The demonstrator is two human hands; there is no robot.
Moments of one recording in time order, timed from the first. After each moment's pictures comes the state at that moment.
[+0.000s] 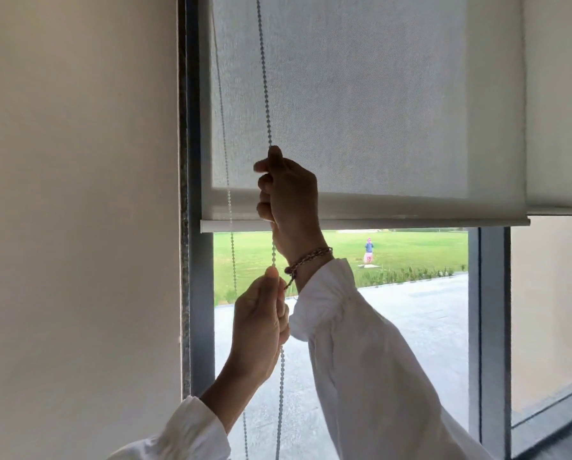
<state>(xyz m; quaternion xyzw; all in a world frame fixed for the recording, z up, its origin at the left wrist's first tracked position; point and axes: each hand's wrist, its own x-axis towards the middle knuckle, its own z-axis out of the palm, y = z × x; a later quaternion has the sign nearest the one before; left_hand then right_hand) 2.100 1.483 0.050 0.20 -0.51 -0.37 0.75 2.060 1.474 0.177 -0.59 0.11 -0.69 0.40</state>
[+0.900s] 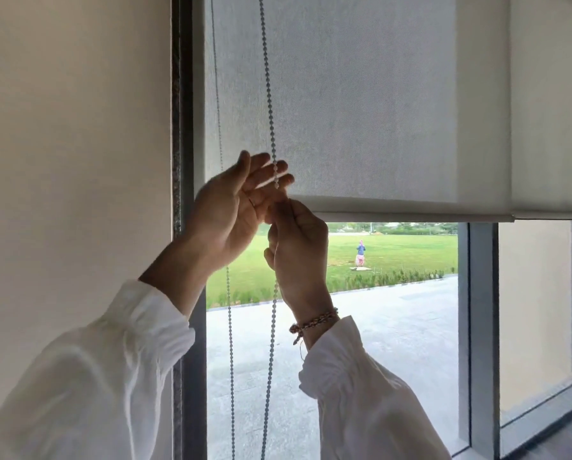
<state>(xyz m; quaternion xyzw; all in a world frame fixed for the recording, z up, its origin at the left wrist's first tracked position) 2.133 1.490 0.173 0.09 -0.61 -0.43 0.66 2.050 1.473 0.125 -0.61 0.10 -0.74 0.27</state>
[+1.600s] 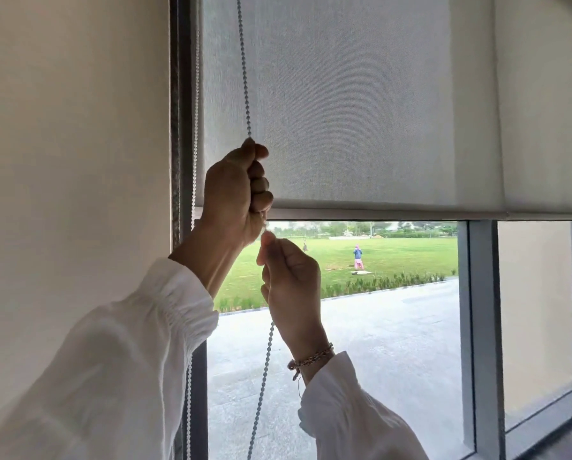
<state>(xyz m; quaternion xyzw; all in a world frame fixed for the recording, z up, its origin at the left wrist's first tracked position) 2.116 1.487 0.198 0.09 -0.55 -0.42 0.71 2.053 1.466 0.089 -0.63 0.12 -0.73 0.26</state>
